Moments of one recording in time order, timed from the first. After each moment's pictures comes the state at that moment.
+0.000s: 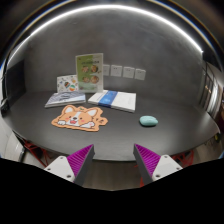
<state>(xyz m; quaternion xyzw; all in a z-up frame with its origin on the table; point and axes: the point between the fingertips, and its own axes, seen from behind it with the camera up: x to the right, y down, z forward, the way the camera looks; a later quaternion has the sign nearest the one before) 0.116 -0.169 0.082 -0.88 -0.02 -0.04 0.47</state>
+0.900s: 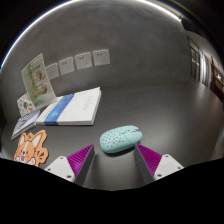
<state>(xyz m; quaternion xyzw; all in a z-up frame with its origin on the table) 0.295 0.038 -0.011 -0.88 0.12 0.00 0.45</state>
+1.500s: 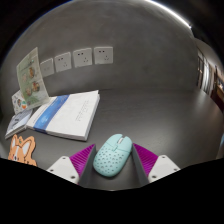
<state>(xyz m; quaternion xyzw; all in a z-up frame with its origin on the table) 0.317 0.106 -0.015 -0.89 0.09 -0.03 0.44</state>
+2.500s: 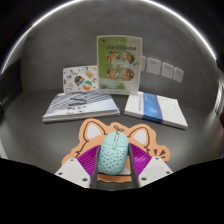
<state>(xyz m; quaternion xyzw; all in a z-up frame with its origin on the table) -0.075 0.052 0.003 -0.89 -0.04 -0.02 0.46</state>
